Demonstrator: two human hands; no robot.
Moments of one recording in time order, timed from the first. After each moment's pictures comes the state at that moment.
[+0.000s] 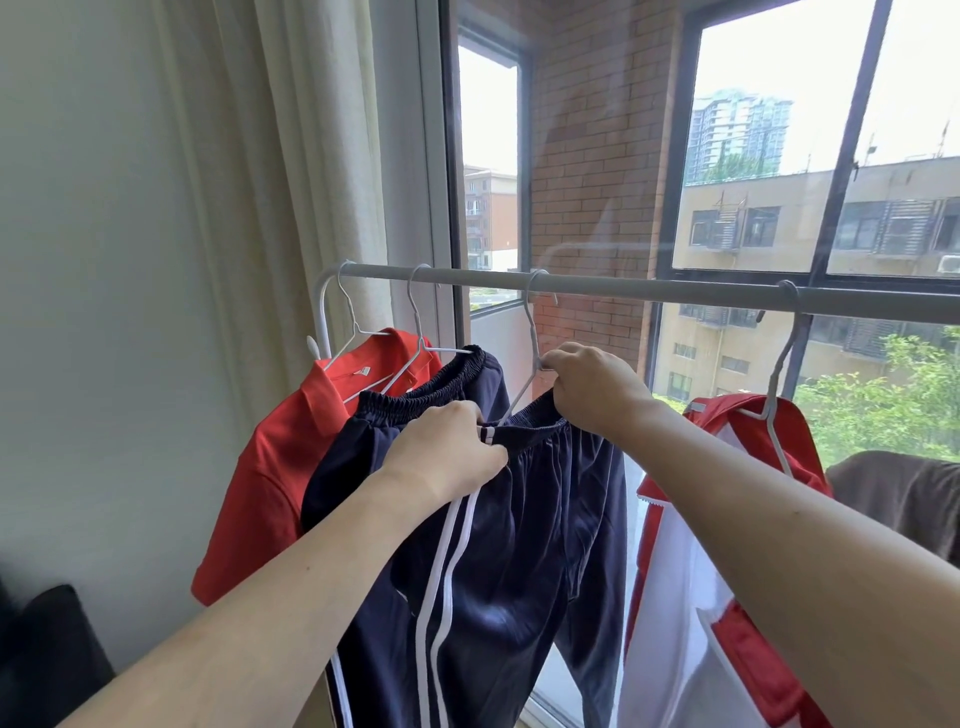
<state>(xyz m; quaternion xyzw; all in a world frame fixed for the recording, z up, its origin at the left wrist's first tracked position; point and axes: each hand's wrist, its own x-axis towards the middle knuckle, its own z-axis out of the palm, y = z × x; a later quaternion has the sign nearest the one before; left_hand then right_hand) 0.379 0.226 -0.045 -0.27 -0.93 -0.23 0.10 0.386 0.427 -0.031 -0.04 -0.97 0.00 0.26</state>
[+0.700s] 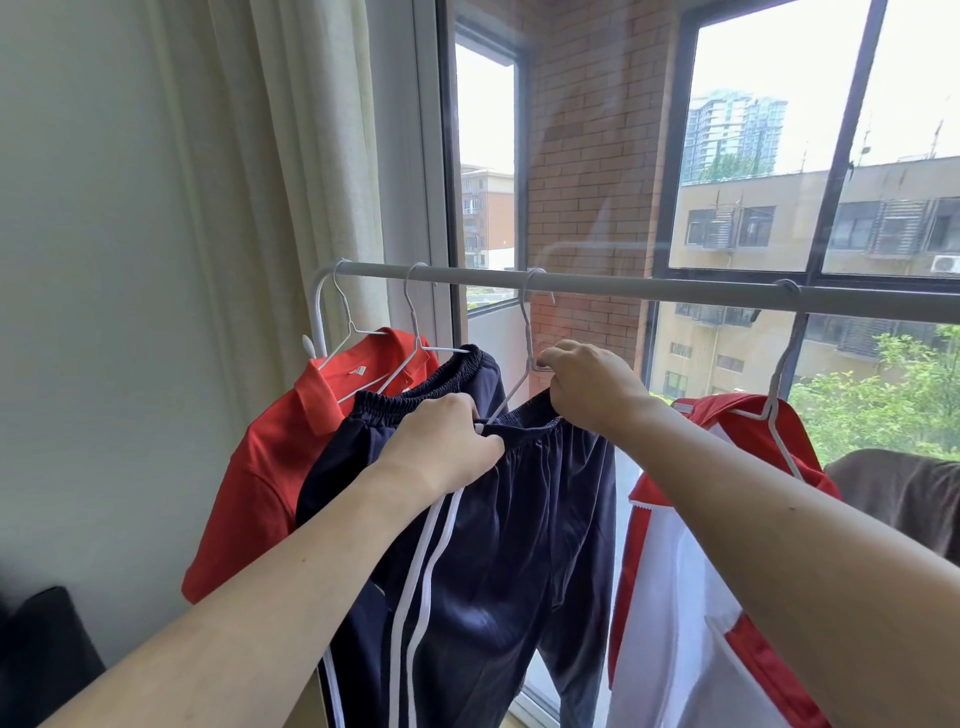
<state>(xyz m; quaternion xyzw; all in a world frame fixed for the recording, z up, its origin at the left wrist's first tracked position) 0.373 0.227 -0.042 -0.27 -0.93 -0.25 0.11 0.386 0.425 -0.029 -0.04 -0.97 -0.01 0.25</state>
